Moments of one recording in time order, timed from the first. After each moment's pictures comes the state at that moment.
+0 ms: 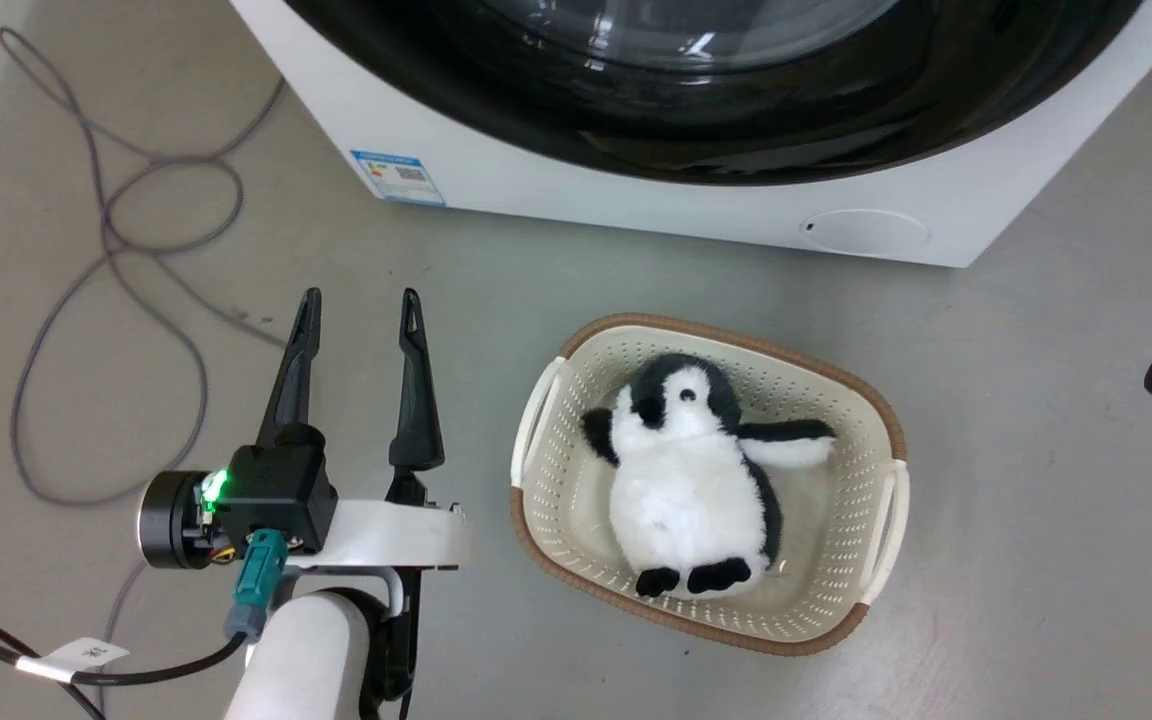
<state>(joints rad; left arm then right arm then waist) -0.24 0.05 -0.18 -0.02 -0.09 0.19 -0.23 -1.00 -0.26 -0.13 0.64 1.39 0.13 0.18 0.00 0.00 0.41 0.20</state>
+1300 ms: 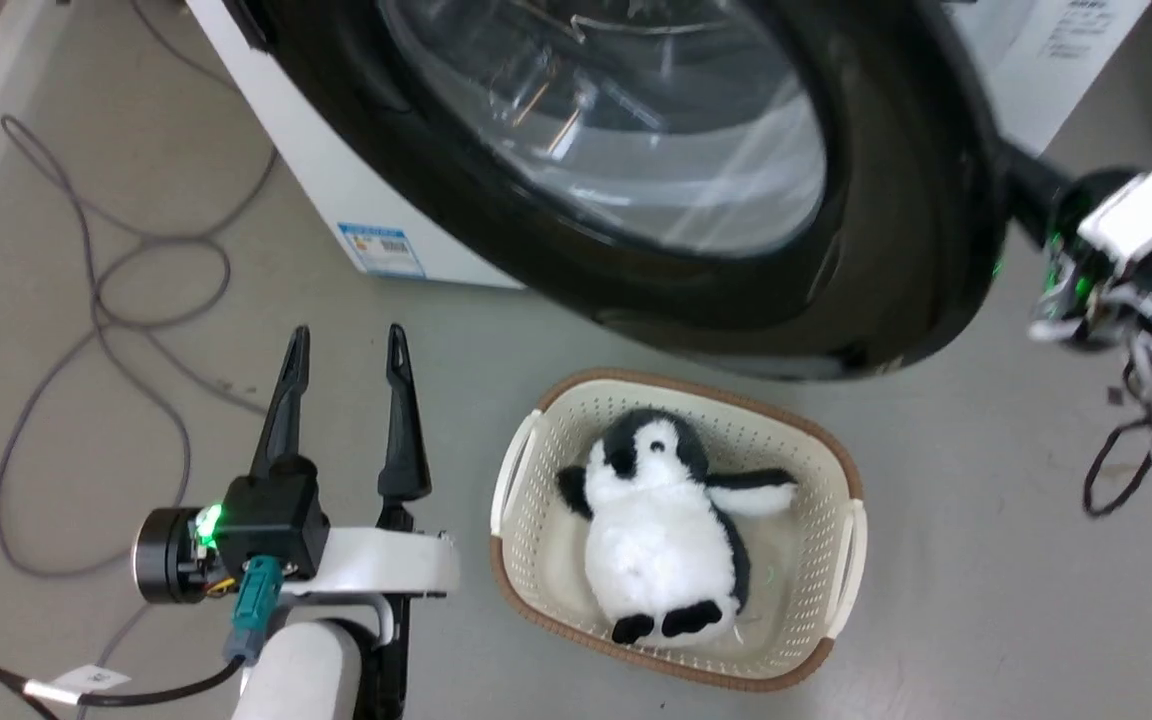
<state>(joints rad) -0.20 0.05 -0.17 0.02 -0.09 0.20 -0.26 -0.85 -0.30 0.14 0.62 1.50 0.13 0.49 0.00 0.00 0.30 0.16</state>
